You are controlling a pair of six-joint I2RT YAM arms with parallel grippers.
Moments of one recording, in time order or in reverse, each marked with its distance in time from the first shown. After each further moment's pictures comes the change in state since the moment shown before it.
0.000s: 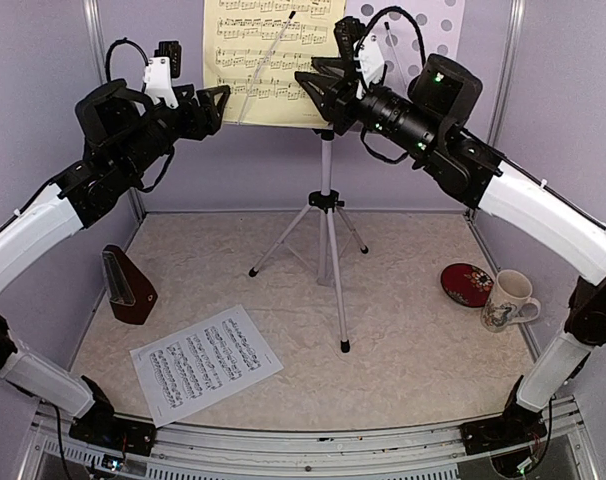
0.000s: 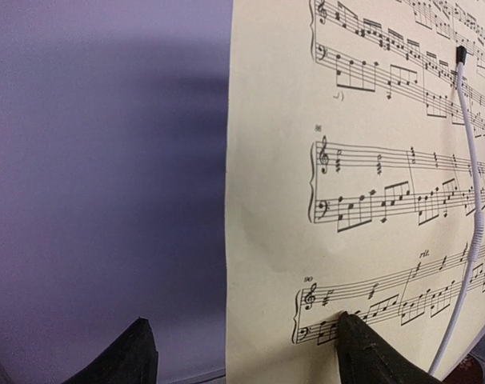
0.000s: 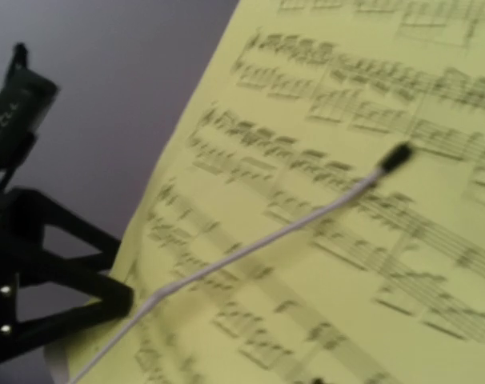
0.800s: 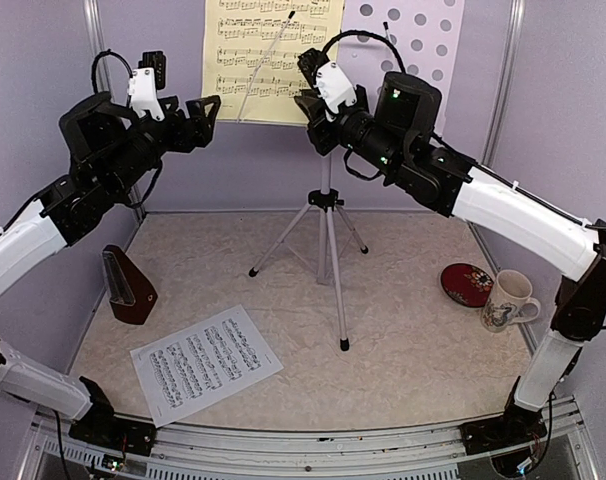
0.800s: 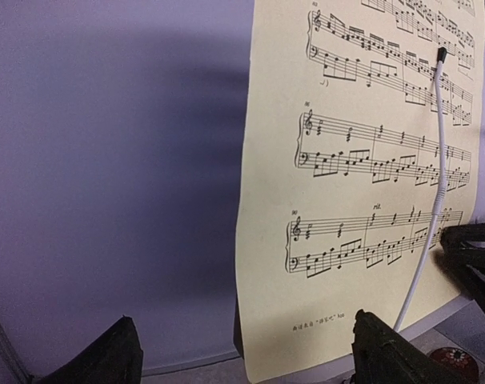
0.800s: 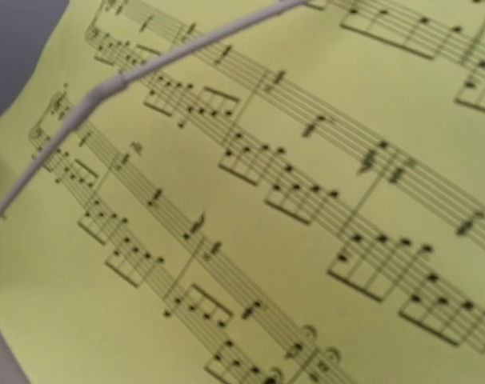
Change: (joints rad) left arm -0.040 -0.100 -0.100 -0.024 -0.084 -0.018; right arm 0.035 0.091 0.016 -0.077 0.298 -0.116
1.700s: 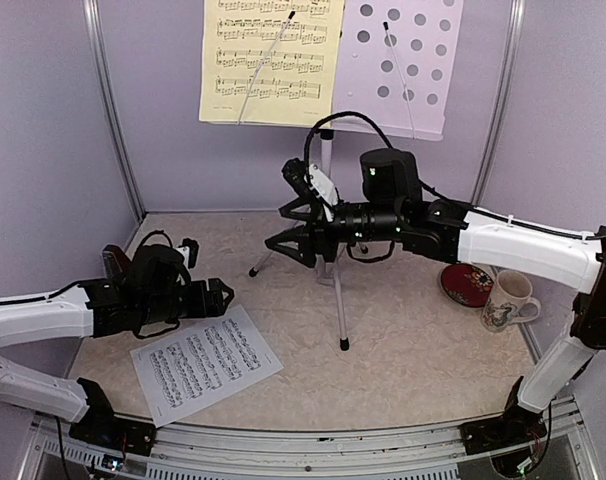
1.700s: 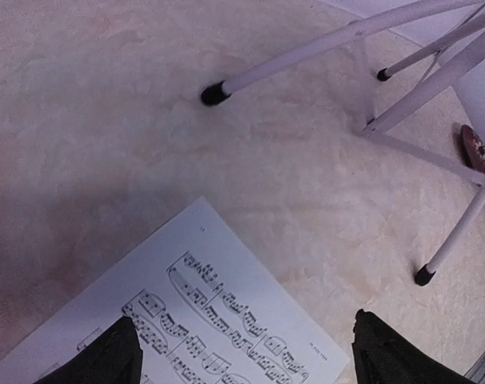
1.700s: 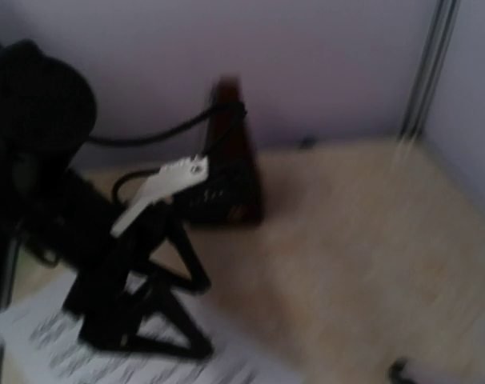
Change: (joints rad) left arm -0.058 -0.135 -0.745 -0.247 0.110 -0.656; right arm 0.031 -0.125 -0.410 -0.165 -0.572 0.322
